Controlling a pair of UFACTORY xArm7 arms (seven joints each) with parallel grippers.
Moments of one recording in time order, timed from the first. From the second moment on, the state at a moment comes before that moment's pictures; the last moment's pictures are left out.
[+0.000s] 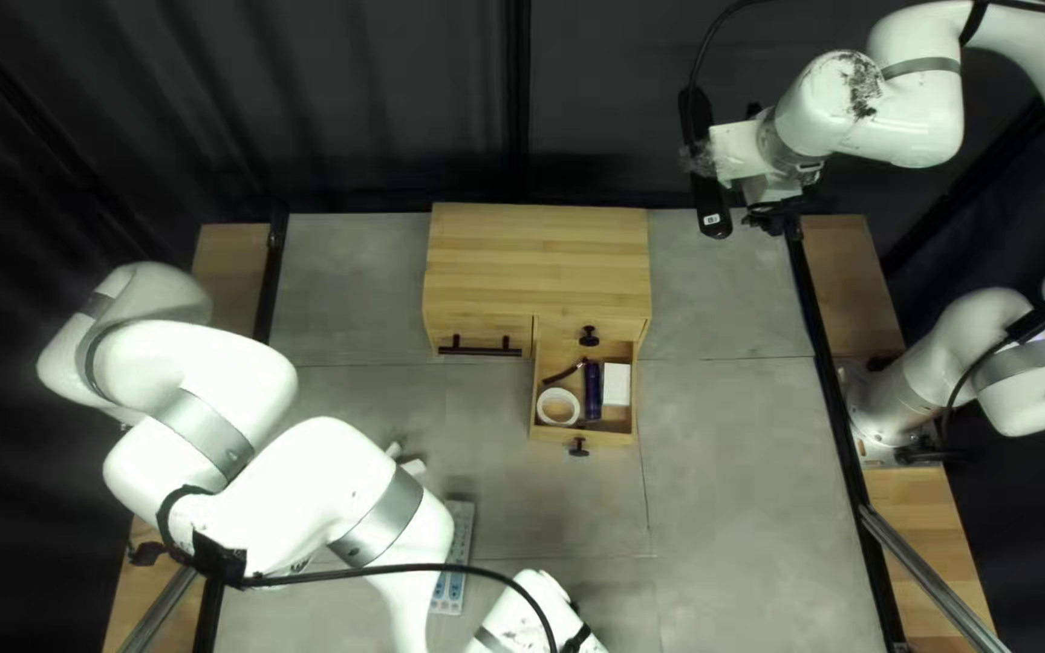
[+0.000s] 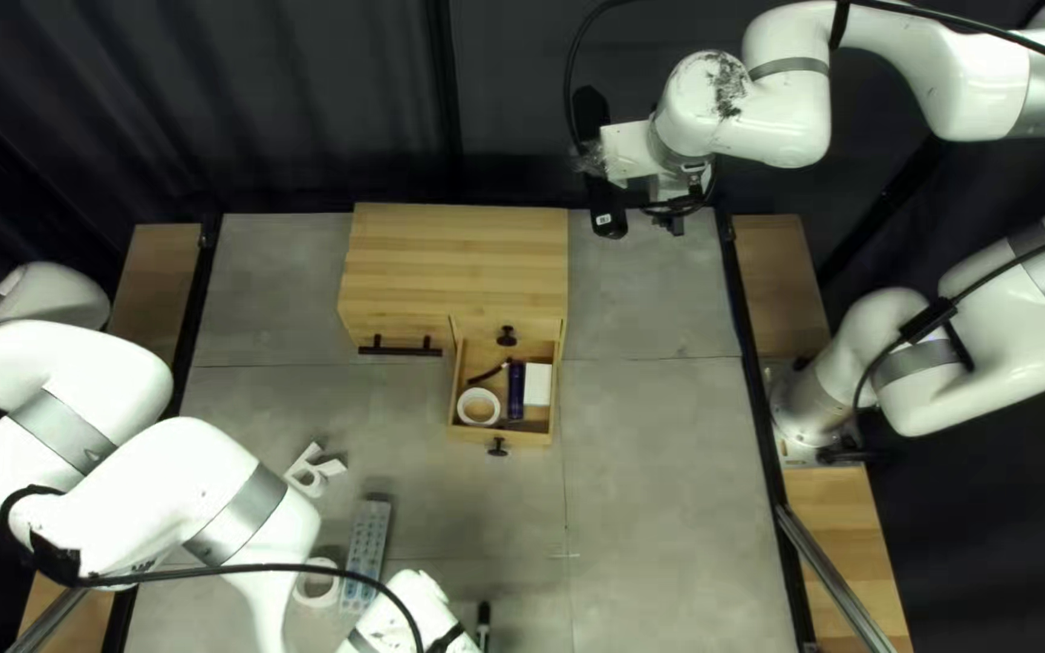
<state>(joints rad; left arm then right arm) -0.46 0.89 -0.18 1.87 0.17 1.03 0.95 0.17 -0.66 -0.48 0.75 -0.68 1.39 -0.17</state>
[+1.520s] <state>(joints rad) -0.10 0.22 -0.10 1.29 -0.03 0.99 1.38 0.17 -0.66 -0.48 0.75 -0.68 1.39 -0.17</state>
